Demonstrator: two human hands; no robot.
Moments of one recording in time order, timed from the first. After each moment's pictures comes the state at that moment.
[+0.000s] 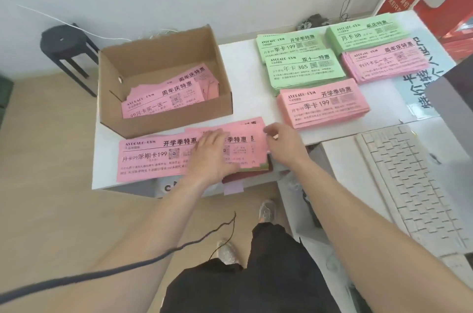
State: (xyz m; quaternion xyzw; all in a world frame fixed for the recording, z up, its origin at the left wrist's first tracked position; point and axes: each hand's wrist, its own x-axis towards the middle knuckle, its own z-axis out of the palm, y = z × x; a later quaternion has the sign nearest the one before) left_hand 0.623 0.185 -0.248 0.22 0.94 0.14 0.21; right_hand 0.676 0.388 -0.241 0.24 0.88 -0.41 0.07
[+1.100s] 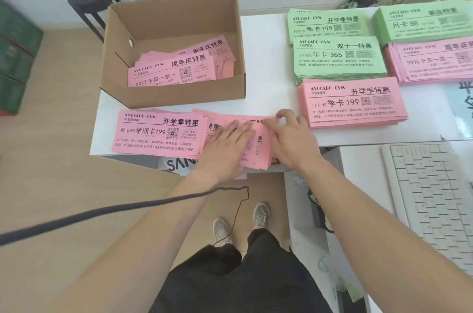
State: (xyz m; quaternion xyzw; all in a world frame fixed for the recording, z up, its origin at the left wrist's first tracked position) left_hand 0.643 0.205 -0.275 0.32 0.93 0.04 0.18; right_hand 0.666 0.404 -0.272 0.04 0.98 -0.18 0.11
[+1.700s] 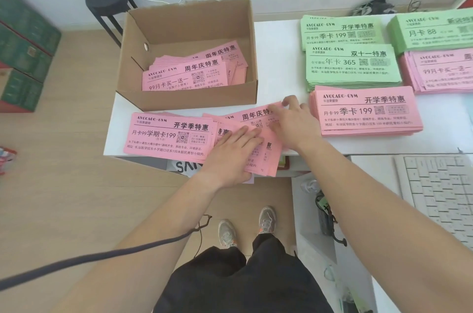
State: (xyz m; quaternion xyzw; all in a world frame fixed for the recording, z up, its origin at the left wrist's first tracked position) left_hand 0.637 0.195 -0.272 0.33 0.92 0.08 0.20; right_hand 0.609 0.396 -0.259 0.05 0.97 -0.15 0.17
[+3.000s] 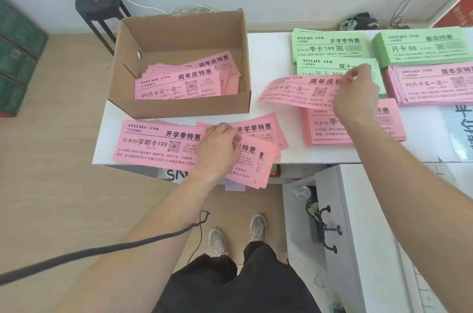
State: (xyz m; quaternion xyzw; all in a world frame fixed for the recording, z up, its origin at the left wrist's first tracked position) left_hand 0.611 0.206 -0.267 0.12 0.96 0.21 0.09; right_hand 0.582 0.495 -0.208 0.33 0.88 -0.33 -0.10
